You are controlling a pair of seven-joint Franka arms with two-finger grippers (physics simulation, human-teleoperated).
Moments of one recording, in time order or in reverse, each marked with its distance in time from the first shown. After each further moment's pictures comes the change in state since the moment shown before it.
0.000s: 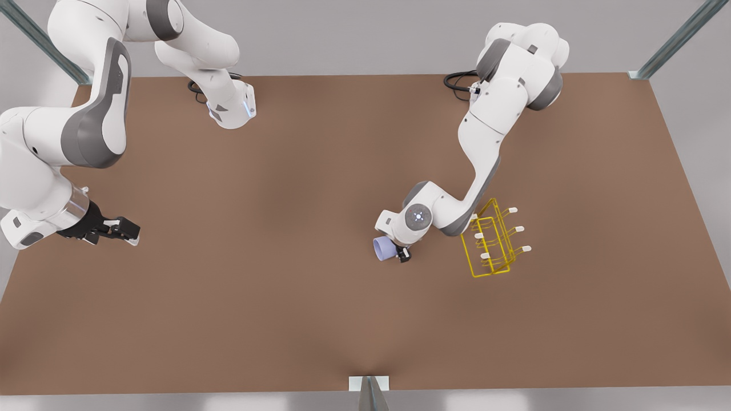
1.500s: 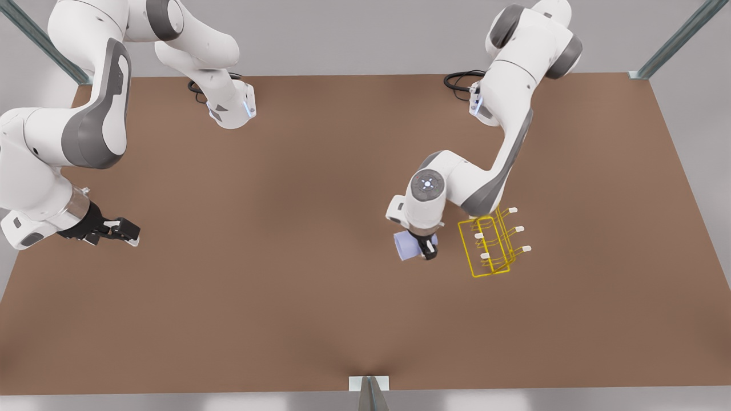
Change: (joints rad) left arm -0.001 -0.258 0.030 0.147 0.234 -0.410 -0.101; right arm -0.001 0.001 0.000 -0.003 0.004 0.007 0.006
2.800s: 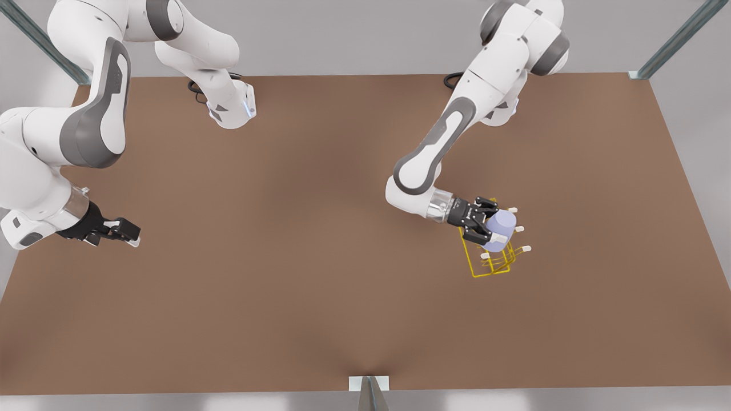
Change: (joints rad) left arm -0.133 0.016 0.037 -0.339 1.246 -0.735 -0.015; right arm 0.000 -0.001 0.000 0.001 0.014 0.007 0.001
